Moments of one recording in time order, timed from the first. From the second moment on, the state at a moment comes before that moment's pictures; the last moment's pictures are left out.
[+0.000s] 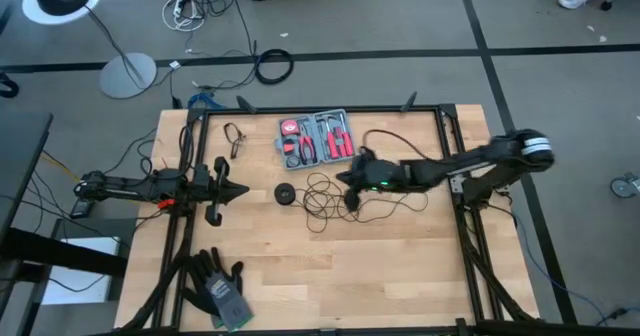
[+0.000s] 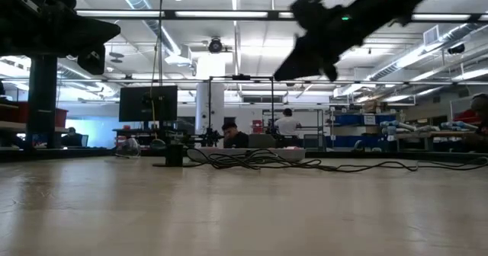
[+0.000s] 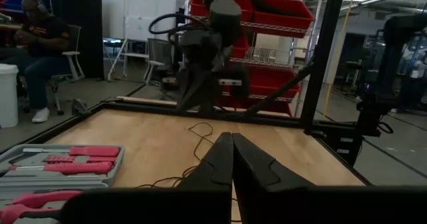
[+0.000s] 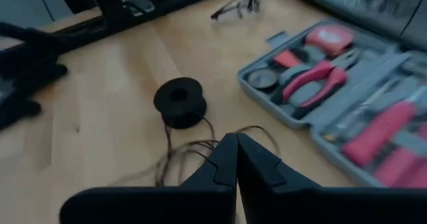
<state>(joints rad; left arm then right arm) -0.13 0.01 0.01 0.12 -0.13 -0.11 0.04 1.49 0.83 0.12 0.34 0.40</state>
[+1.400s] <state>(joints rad) -0.13 0.01 0.01 0.19 -0.13 -0.11 -0.14 2.13 1.31 0.18 -0.10 0.69</state>
